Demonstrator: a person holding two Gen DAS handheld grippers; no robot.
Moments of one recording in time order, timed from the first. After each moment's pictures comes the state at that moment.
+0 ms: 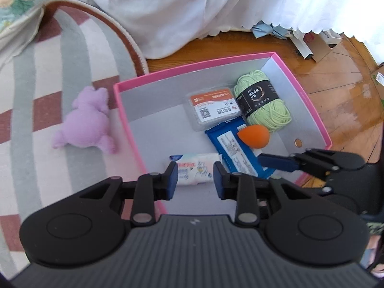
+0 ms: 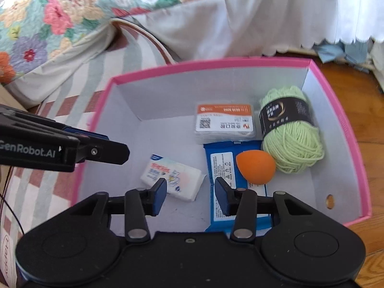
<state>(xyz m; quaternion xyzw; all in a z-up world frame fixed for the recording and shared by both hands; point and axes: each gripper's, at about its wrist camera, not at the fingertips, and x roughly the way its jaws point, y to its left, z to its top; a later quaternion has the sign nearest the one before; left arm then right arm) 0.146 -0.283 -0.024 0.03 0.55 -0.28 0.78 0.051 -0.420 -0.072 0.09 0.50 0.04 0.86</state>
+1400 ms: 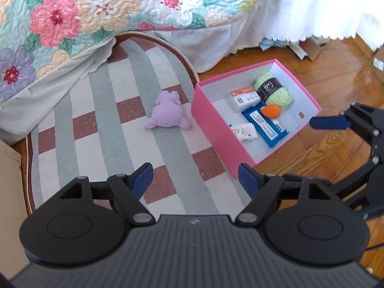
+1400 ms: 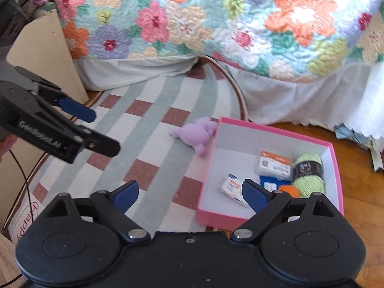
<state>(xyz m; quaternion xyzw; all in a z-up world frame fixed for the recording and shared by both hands) 0.073 -0.125 0.085 0.08 0.49 -0.27 0.82 -0.028 -0.283 0.058 -0.03 0.44 0.10 0.89</state>
